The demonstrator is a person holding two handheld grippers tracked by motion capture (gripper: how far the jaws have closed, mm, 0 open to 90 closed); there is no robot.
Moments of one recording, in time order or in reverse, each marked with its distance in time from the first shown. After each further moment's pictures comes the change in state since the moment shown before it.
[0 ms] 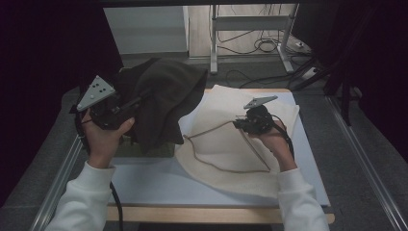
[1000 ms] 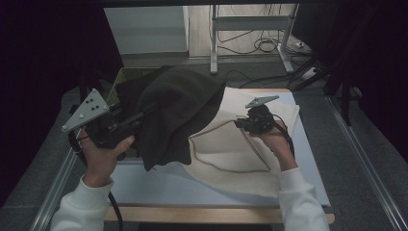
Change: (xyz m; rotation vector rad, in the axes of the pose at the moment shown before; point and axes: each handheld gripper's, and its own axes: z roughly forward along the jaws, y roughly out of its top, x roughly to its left) left arm -0.037 0.006 -0.031 -0.061 -0.159 0.015; right arm -0.005 -0.002 0.000 -0.006 -0.002 0.021
